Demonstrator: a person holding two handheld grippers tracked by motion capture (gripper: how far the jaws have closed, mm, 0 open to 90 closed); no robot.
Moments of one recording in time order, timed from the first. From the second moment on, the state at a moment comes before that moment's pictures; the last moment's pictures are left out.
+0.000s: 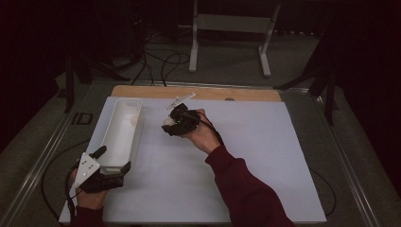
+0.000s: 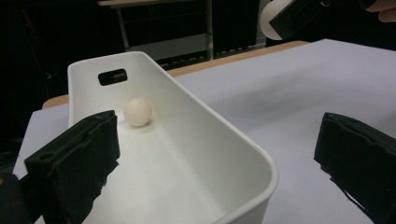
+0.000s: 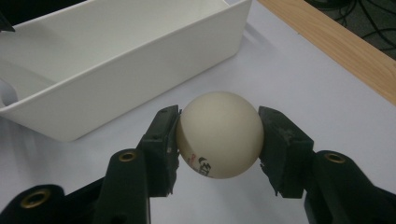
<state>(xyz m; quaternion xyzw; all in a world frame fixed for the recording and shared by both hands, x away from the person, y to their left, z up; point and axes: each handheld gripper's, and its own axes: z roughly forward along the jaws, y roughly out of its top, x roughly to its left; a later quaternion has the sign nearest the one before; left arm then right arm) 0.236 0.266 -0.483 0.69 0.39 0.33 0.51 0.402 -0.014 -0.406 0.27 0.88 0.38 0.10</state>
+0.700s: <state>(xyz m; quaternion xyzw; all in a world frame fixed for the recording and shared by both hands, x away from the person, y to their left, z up) 0.236 0.266 -0.483 0.69 0.39 0.33 0.51 0.401 -0.006 -0.401 0.26 0.88 0.38 0.10</state>
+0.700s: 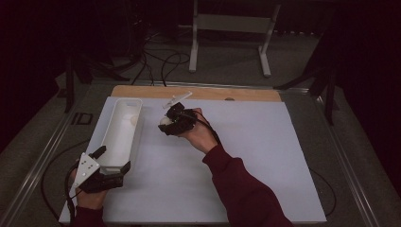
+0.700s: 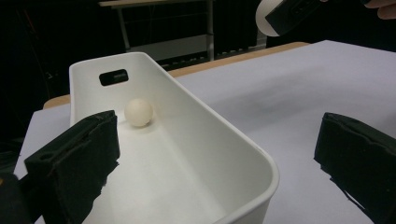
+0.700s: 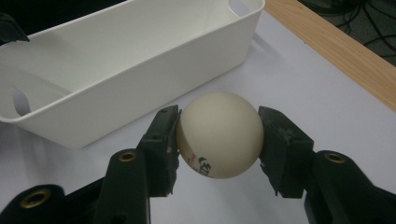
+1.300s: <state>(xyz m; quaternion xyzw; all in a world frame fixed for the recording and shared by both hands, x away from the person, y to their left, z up) 0.237 0.266 -0.483 0.69 0.39 0.33 0.51 0.400 0.002 -0.397 0.25 0.88 0.39 0.09</state>
